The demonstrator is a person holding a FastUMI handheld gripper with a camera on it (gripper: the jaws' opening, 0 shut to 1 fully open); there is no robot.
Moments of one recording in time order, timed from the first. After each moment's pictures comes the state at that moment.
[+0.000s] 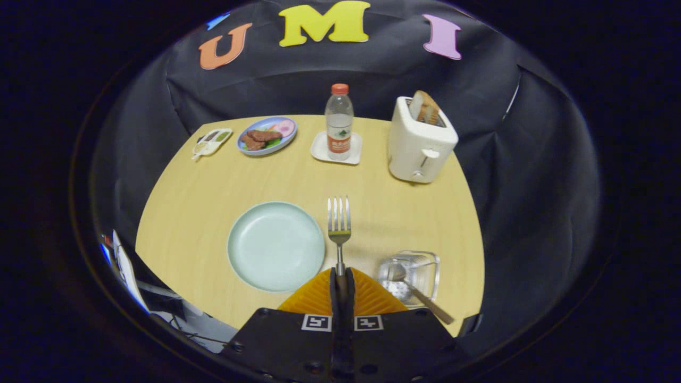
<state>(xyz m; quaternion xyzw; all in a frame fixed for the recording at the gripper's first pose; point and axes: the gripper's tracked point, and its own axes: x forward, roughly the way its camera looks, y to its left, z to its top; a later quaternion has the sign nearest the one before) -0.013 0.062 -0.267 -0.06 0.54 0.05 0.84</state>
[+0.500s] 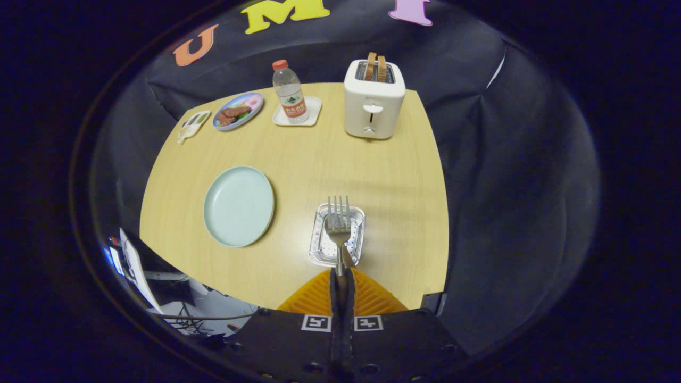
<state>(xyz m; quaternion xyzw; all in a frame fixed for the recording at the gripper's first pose) -0.052 -0.037 -0.264 -0.04 0.64 0.05 0.77</state>
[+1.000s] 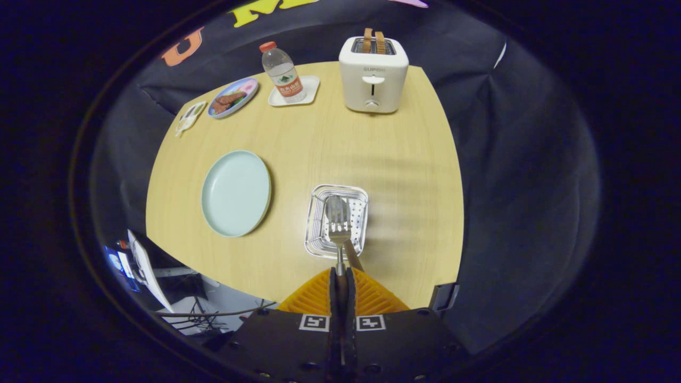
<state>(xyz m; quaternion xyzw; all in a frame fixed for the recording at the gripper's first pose) -0.059 -0.037 -0.290 -0.02 0.68 0.06 0.73</state>
